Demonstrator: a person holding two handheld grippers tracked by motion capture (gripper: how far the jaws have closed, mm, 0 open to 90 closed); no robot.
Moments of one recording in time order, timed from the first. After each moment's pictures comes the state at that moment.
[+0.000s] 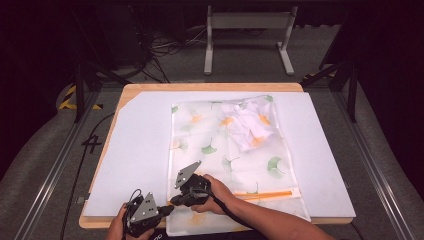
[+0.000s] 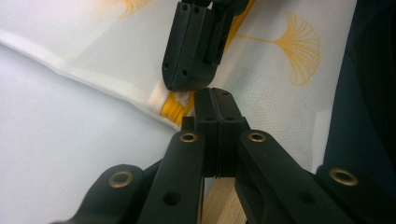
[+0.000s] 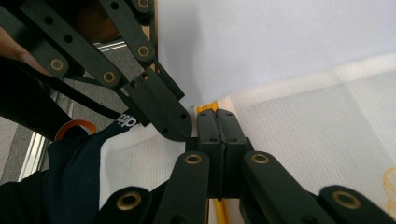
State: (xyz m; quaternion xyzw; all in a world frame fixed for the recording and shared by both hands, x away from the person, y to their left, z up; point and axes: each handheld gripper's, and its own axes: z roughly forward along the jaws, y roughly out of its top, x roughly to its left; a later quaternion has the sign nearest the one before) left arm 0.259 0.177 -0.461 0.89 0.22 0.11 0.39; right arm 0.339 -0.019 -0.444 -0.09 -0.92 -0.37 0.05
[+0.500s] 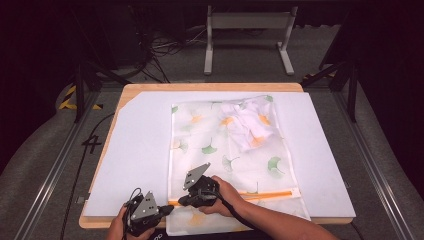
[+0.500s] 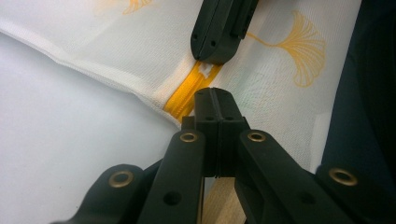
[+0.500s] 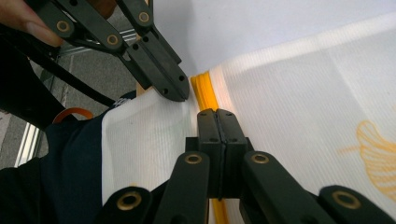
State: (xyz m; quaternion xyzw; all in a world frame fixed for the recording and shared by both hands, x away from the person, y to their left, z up) left arm 0.260 0.175 -0.461 0.89 0.23 0.11 0.39; right arm 0.334 -0.041 -0.445 -0.10 -0.92 -0.37 0.04
